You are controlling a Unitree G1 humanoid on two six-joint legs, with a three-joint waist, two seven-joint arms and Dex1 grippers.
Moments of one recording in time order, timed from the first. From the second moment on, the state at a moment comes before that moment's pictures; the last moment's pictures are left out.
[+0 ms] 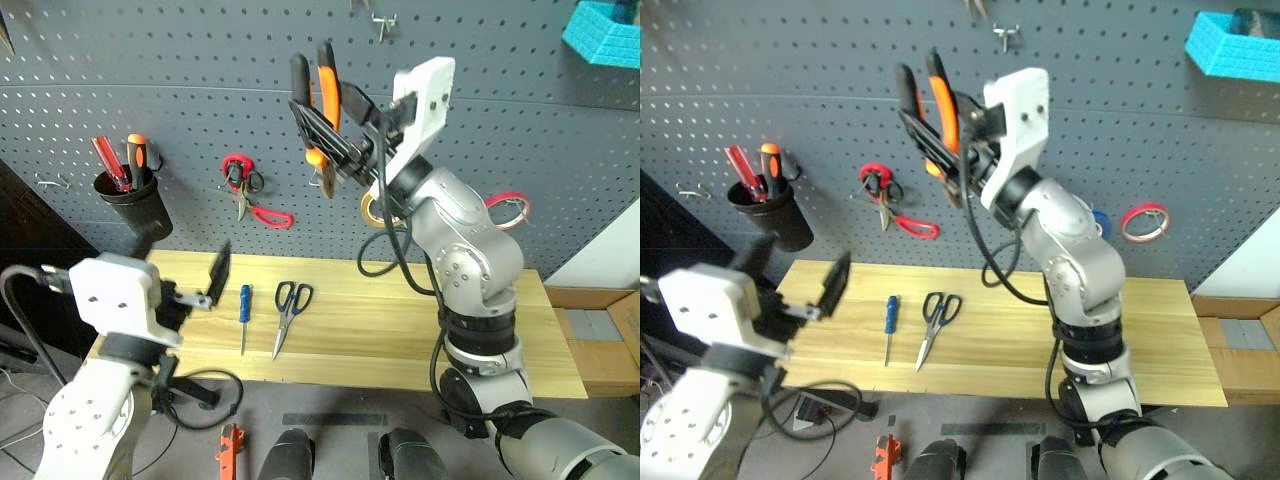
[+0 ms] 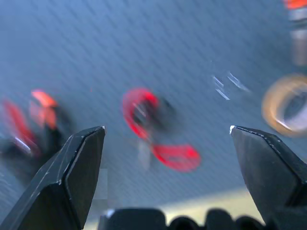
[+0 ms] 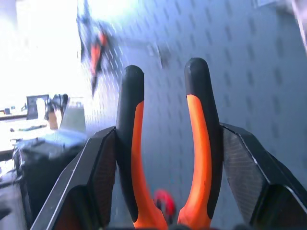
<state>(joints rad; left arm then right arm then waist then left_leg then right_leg) 0.11 0.44 0.35 -0.88 -0.31 0.50 -0.14 -0.90 0.06 0.04 -0.19 0.32 0.48 0.35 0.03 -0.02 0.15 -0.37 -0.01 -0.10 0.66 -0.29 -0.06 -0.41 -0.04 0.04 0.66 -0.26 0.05</state>
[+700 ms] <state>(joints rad) -0.34 0.39 0.11 -0.33 -0.27 0.49 -0.24 -1.13 0.14 0.03 0.59 0.16 -0.19 0.30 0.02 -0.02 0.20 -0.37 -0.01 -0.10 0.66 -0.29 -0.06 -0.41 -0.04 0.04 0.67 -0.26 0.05</state>
